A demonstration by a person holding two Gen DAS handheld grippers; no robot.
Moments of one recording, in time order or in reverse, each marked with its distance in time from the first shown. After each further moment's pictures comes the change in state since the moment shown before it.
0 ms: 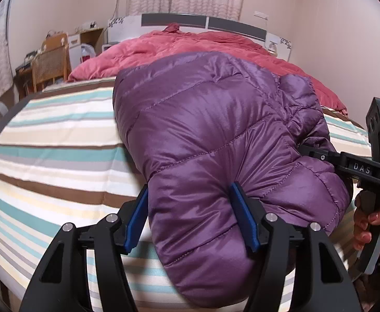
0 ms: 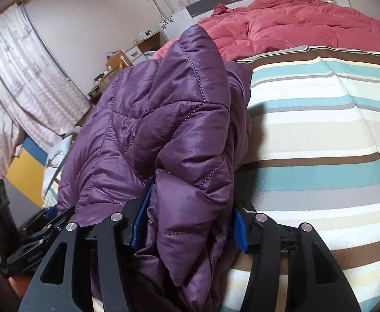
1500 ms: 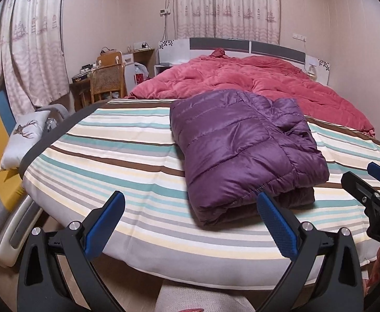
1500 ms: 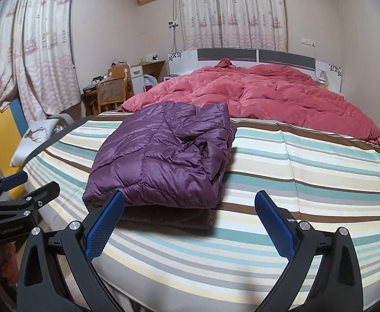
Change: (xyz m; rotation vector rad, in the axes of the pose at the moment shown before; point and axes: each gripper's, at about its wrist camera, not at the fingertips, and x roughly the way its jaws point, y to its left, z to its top) left arm -0.135 -0.049 -0.050 -0.073 -0.139 0.294; right arm -0.143 0.087 -0.075 -0.309 -0.241 -0.235
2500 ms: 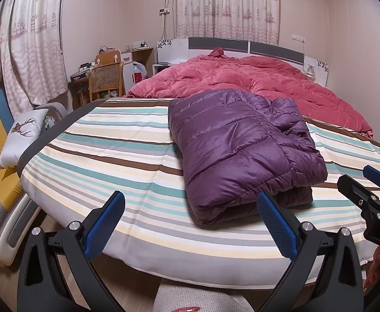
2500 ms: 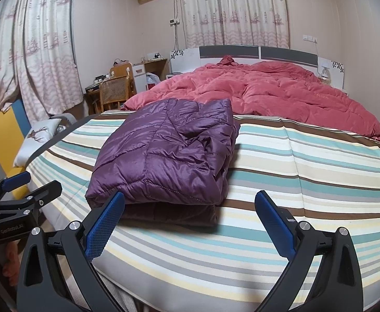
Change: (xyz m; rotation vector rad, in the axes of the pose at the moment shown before) left arm 0.000 0.000 -0.002 -0.008 0.003 -0.011; right arm 0.000 0.003 -0.003 -0.001 0.010 0.014
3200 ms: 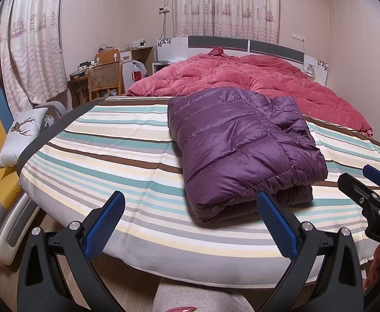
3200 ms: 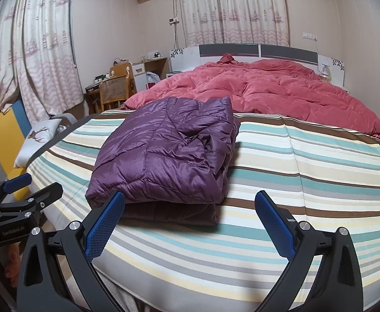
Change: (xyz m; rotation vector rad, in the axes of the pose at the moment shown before) left arm 0.001 -0.001 -0.001 0.004 0.007 -0.001; right arm -0.002 0.004 -0.004 0.007 0.006 0.006
